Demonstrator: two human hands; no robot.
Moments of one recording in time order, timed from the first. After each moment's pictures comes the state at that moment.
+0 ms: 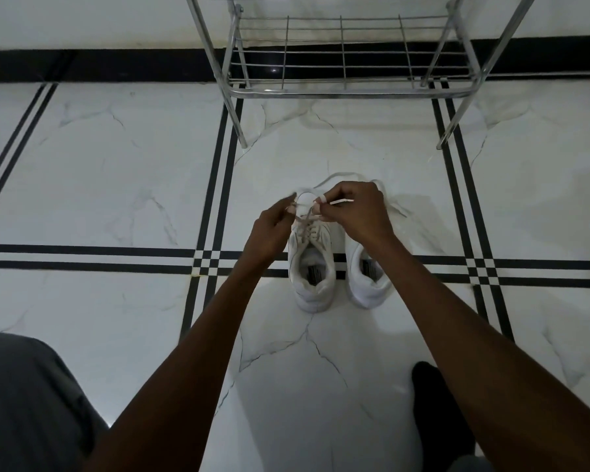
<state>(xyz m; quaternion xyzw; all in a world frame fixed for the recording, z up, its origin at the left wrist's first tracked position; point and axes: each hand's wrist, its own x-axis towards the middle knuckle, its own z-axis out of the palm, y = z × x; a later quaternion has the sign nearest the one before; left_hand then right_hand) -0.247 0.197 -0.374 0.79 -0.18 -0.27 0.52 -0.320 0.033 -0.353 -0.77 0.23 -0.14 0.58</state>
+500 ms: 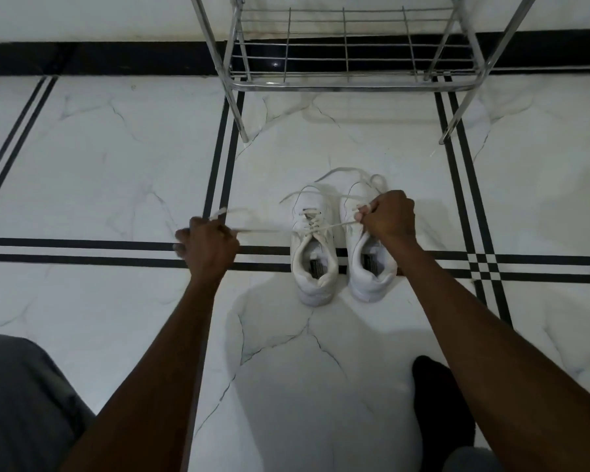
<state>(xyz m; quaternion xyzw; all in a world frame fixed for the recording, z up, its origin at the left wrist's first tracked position) -0.220 0.280 -0.403 0.97 -0.01 -0.11 0.23 -0.336 -0.003 -0.385 -0.83 0.43 -0.06 0.34</state>
